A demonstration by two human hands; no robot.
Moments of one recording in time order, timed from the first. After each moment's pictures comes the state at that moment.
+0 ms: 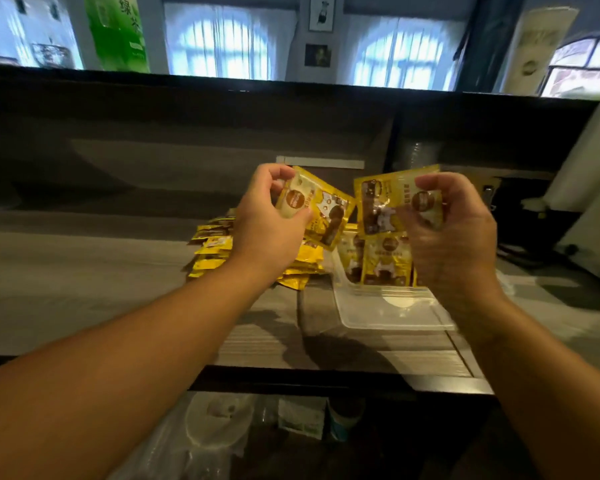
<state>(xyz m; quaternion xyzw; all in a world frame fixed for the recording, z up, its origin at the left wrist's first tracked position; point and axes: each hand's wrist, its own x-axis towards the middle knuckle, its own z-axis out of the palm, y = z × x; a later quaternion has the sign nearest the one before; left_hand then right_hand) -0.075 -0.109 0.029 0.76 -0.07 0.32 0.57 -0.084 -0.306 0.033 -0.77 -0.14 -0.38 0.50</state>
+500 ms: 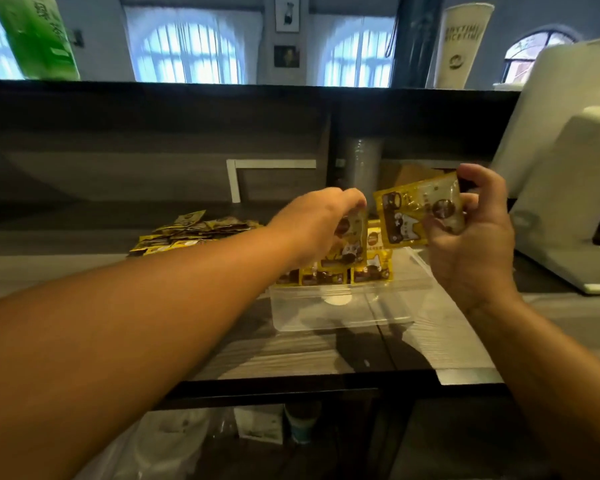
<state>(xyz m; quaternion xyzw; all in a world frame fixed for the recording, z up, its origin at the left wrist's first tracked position) -0.021 -0.222 0.040 0.91 -0.31 0.21 0.16 -0.079 -0.419 0.023 -0.75 -0.07 -0.39 0.52</state>
